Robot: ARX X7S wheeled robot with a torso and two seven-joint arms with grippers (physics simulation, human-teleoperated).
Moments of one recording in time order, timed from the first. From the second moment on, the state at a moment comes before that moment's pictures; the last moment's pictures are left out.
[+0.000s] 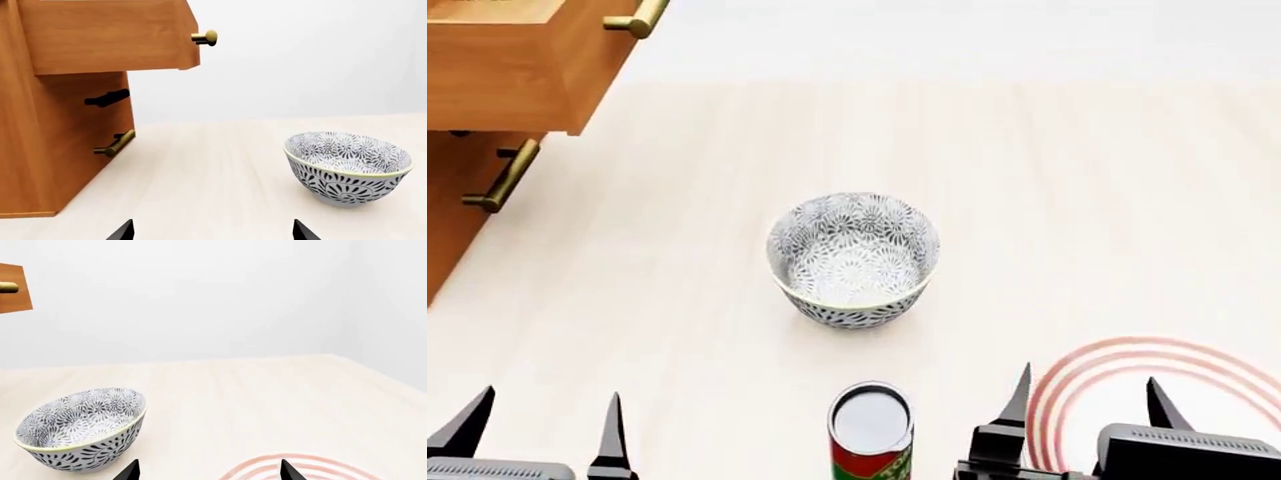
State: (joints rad) left arm -0.08 -0.17 0.14 0.13 -0.12 -0.09 -0.16; right arm 0.13 0.20 0.02 -0.31 0.23 0.39 0.15
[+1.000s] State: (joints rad) left arm -0.08 -0.19 0.16 0.14 -0.15 -0.09 -0.18; right arm 0.13 0.23 0.01 -0.33 0.27 0.41 0.16
